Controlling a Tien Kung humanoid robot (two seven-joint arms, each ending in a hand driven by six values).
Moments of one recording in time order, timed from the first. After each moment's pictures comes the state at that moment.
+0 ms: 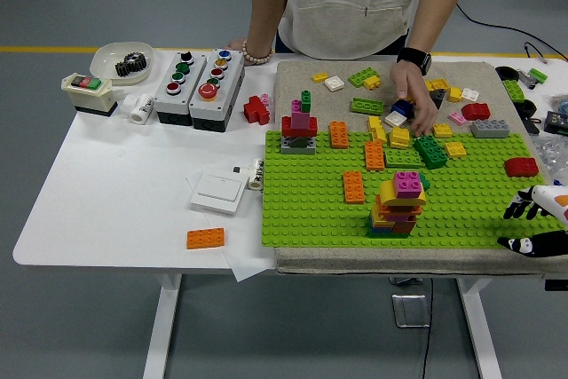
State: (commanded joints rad) left arm -0.20 0.09 -0.35 -0.30 0.79 0.19 0.31; right arm 0.03 -0.69 1.32 1.58 -1.98 0.24 -0.04
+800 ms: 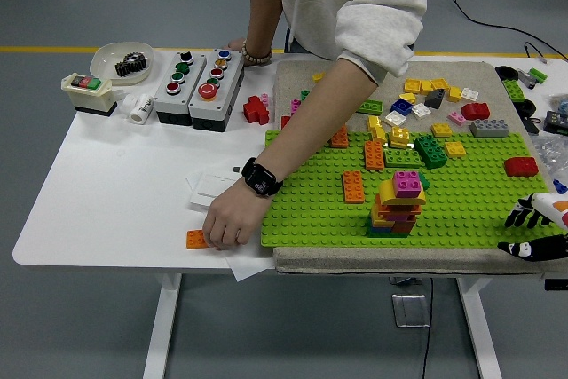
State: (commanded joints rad) left arm -0.20 0.09 -0.35 -0.30 0.78 0.18 0.31; right arm 0.07 -0.68 1.29 1.51 -1.97 0.25 -0.04
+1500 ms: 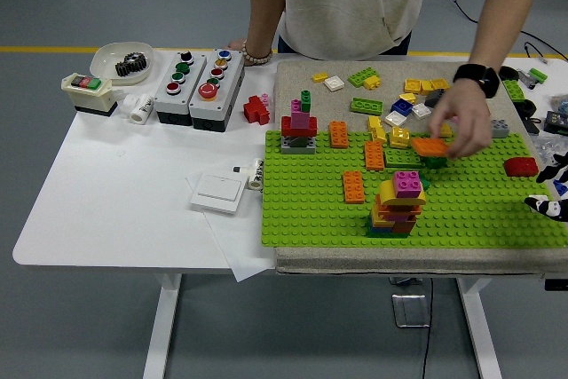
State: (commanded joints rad) left arm -0.19 0.09 -0.36 -0.30 0.81 0.18 0.31; right arm 0.04 -0.69 1.44 1.54 -2.04 0.14 -0.01
